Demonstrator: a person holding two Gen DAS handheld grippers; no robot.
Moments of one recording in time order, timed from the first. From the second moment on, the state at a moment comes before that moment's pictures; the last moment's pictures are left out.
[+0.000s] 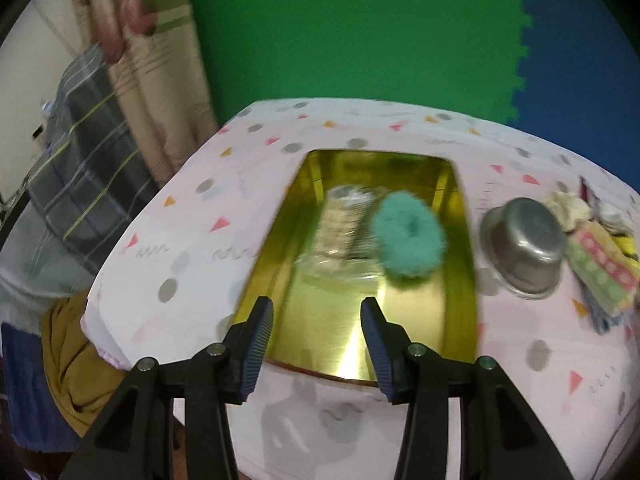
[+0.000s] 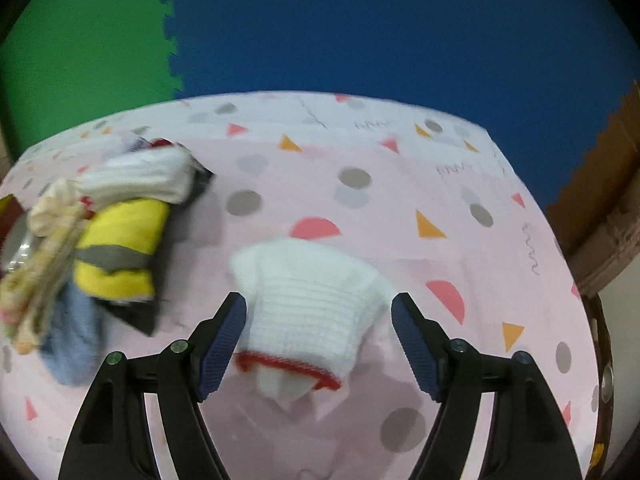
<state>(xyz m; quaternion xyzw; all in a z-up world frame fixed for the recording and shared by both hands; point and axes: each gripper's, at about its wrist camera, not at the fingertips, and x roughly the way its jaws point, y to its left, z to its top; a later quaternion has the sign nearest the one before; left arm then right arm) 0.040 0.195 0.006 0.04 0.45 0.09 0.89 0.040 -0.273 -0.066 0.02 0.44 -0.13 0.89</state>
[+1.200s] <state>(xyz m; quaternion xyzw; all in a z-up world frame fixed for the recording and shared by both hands) 0.072 -0.094 -0.010 0.11 0.47 -0.21 0.85 0.046 -0.273 -0.085 0.03 0.42 -0.08 0.91</state>
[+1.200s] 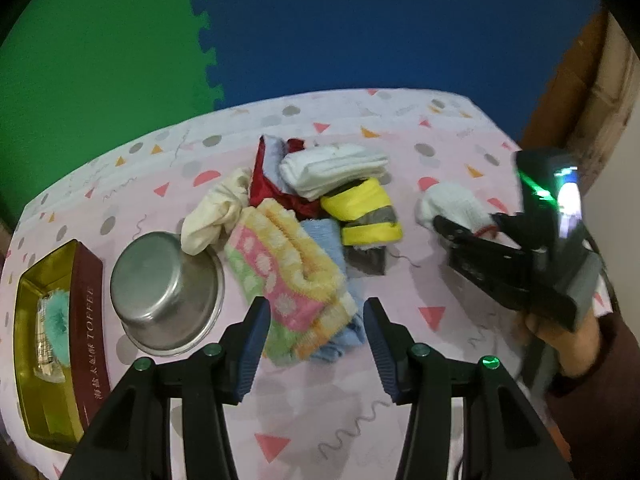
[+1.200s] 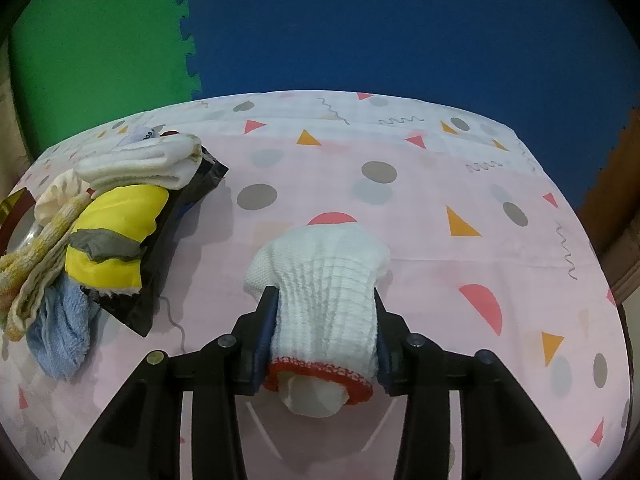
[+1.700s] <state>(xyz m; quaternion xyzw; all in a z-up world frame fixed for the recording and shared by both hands) 0.095 -0.080 -0.028 0.07 0.48 -0.21 0.85 0.047 -0.272 -0.085 0.03 0.42 -0.08 0.90</state>
